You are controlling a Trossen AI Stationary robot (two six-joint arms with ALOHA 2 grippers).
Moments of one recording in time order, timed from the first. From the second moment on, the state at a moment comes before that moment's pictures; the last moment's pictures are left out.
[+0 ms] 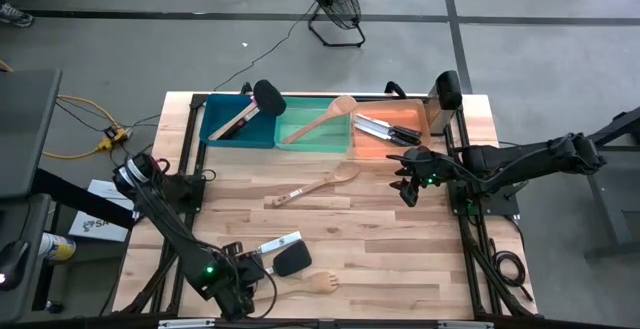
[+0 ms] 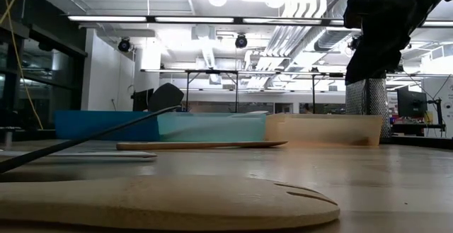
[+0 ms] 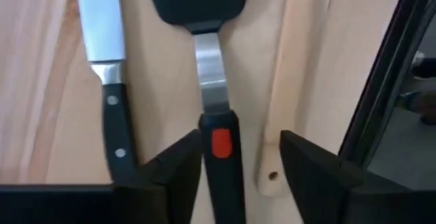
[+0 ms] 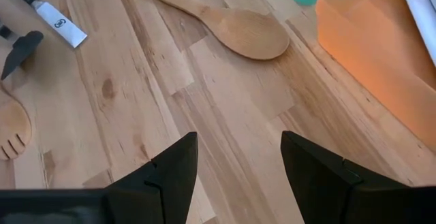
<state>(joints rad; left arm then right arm) -0.89 1.74 1.27 -0.85 -0.19 -1.20 0.05 0.87 0.59 -0.54 0.15 0.57</state>
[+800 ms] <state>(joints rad) -0.89 1.87 1.27 -0.86 -0.17 -1.18 0.05 0.87 0.59 -0.54 0.15 0.54</state>
